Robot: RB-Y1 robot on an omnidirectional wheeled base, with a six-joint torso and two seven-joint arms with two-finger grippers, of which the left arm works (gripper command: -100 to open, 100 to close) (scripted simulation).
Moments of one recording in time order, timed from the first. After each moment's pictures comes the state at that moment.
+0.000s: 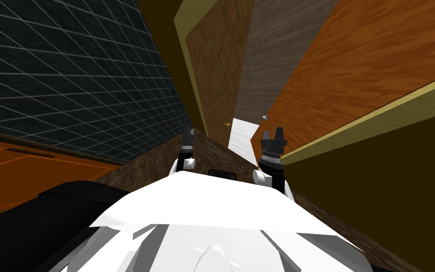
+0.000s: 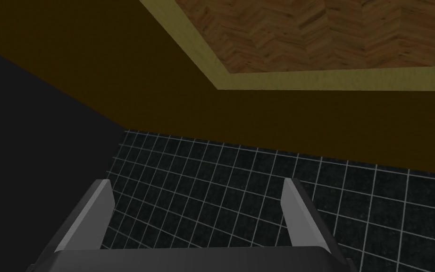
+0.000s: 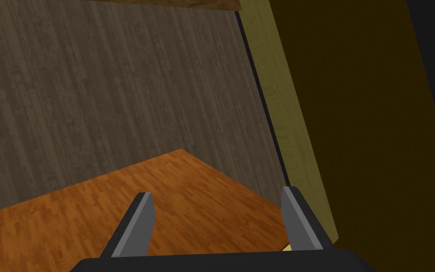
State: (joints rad) arm 0.42 0.05 0.02 -2.10 -0.08 -0.49 -0.05
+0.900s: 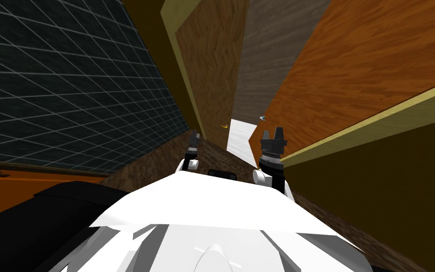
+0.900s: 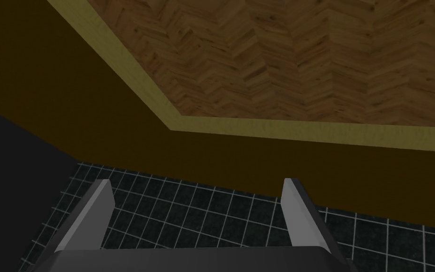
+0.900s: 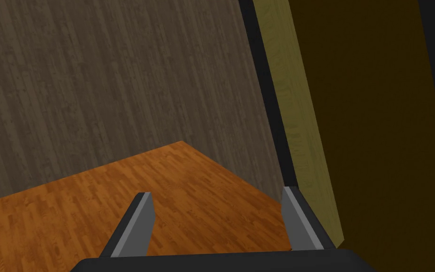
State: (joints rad) arm 0.37 0.07 -0.02 -1.90 -0.07 -0.53 -0.04
